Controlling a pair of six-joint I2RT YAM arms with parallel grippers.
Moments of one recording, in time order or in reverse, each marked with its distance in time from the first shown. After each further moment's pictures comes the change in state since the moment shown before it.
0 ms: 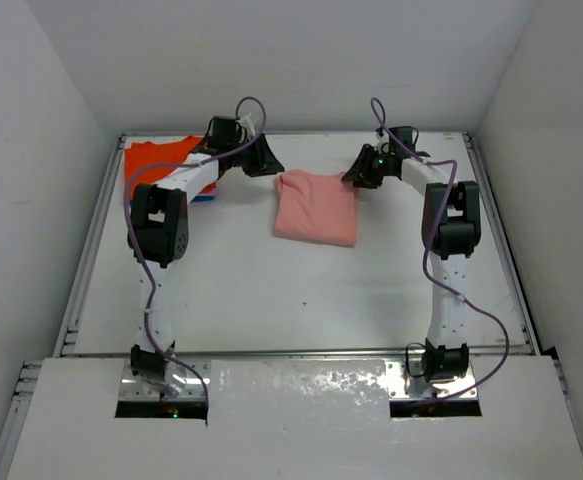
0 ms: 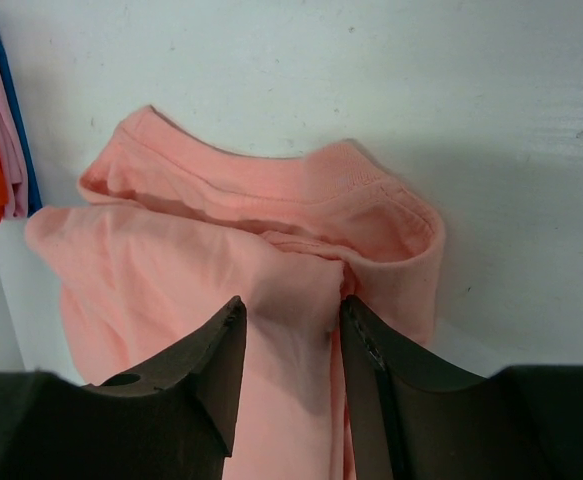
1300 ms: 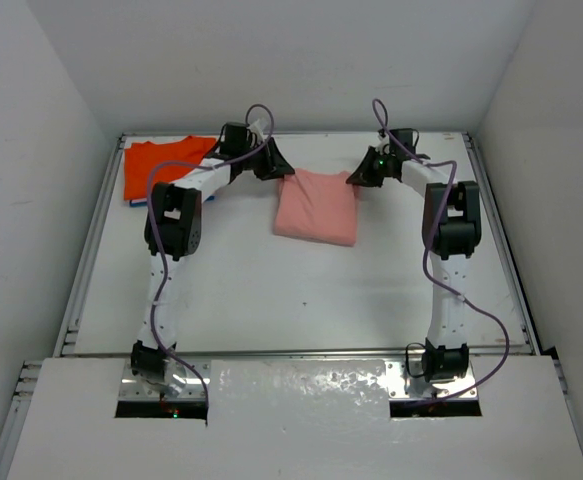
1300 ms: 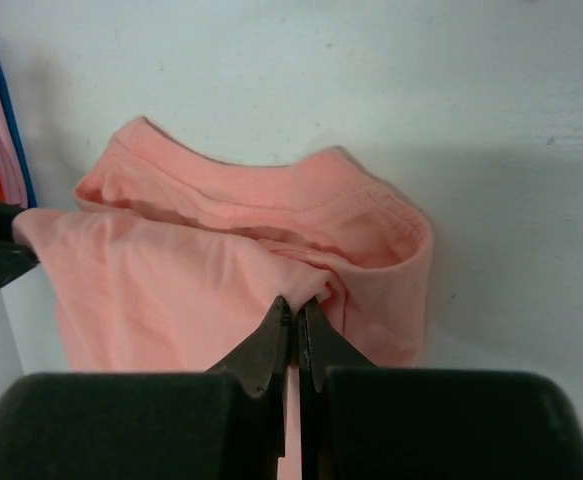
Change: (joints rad) left arm -0.027 0.177 0.127 0.089 0.037 -0.090; right arm -0.005 0.000 -0.012 0.026 0.019 0.033
